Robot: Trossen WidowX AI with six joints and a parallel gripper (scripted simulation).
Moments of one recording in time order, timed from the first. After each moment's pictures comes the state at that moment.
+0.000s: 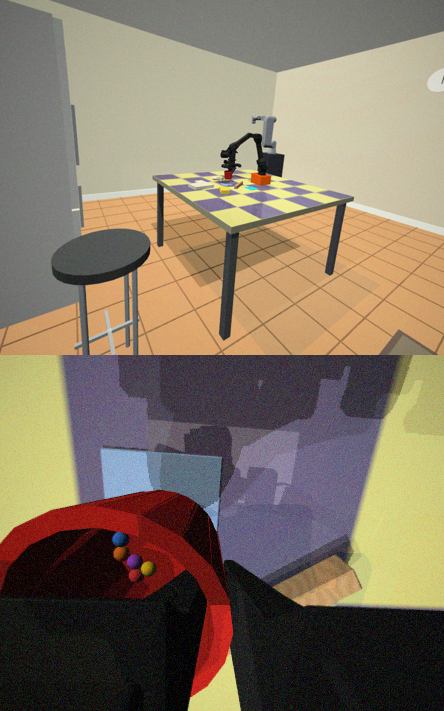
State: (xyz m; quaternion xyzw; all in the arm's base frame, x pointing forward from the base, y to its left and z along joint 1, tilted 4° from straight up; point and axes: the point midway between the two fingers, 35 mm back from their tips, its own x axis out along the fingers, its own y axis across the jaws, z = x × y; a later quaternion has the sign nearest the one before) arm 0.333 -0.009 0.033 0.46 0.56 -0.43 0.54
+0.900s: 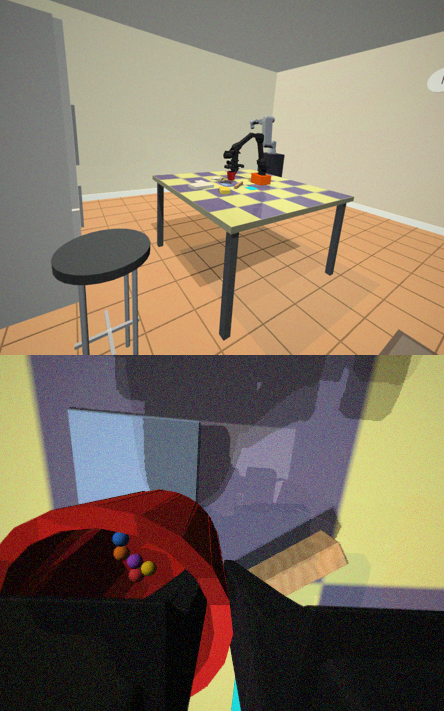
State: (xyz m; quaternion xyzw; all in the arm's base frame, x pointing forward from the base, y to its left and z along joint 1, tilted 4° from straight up) arm 0.312 0.009 0.032 0.46 0.56 -0.43 0.54
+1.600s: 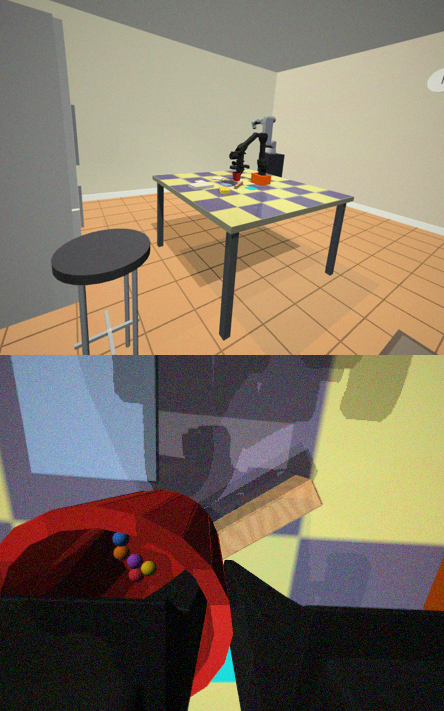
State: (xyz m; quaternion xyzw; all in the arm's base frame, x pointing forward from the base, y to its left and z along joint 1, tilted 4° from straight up) arm 0.275 0.045 0.033 0.45 0.56 -0.43 0.53
